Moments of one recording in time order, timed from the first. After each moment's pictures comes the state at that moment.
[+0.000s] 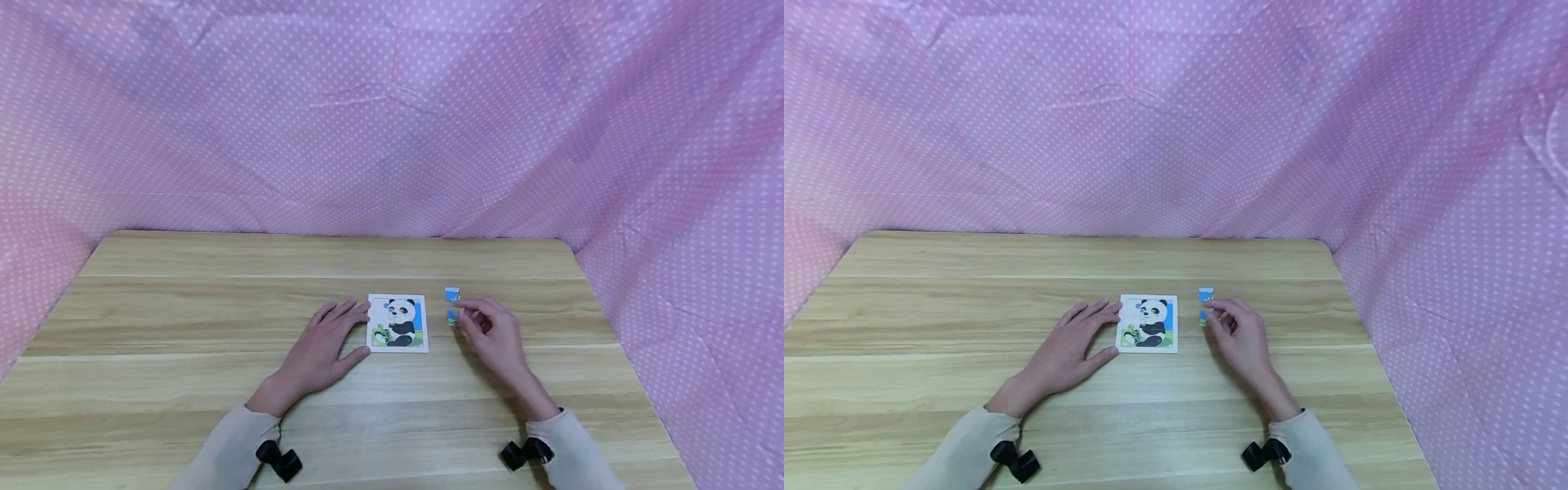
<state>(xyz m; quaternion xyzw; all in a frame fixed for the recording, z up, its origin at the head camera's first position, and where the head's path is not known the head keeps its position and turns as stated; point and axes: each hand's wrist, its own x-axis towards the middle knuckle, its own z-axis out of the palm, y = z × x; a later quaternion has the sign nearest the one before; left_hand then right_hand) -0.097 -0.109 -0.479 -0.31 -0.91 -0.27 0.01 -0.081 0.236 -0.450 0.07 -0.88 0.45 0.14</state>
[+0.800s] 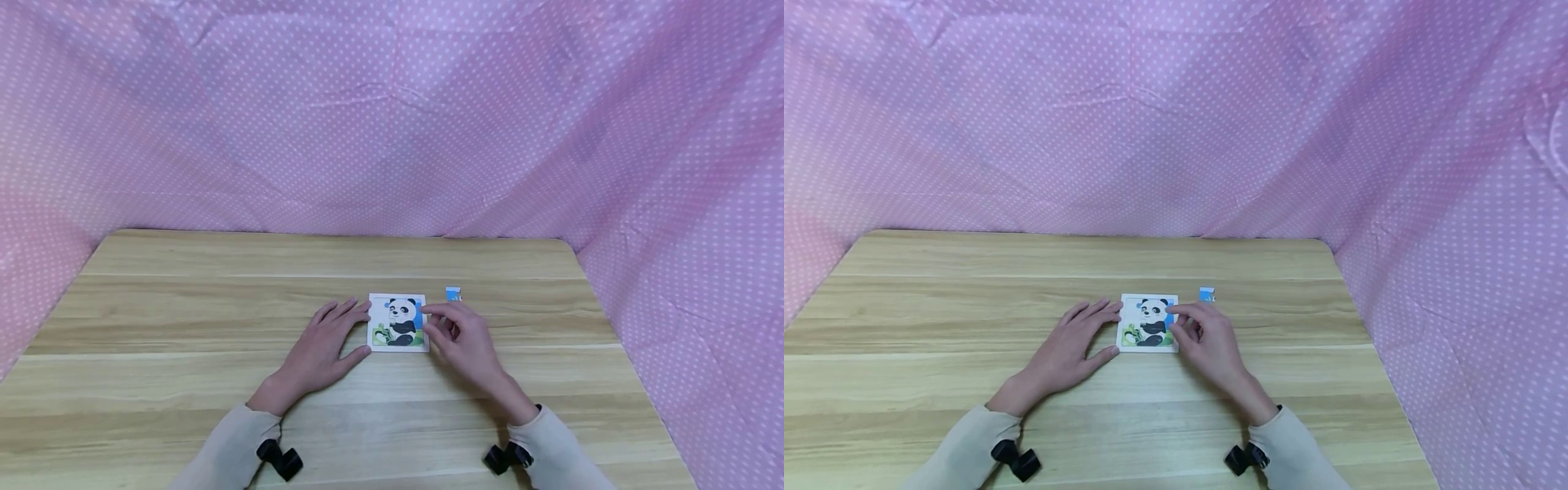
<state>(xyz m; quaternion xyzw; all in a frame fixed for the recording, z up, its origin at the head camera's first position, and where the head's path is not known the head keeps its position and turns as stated) -0.097 -0.109 -0.481 -0.31 -0.91 -0.27 0.01 -0.074 0.190 -0.438 0.16 -0.87 0.45 0.10</state>
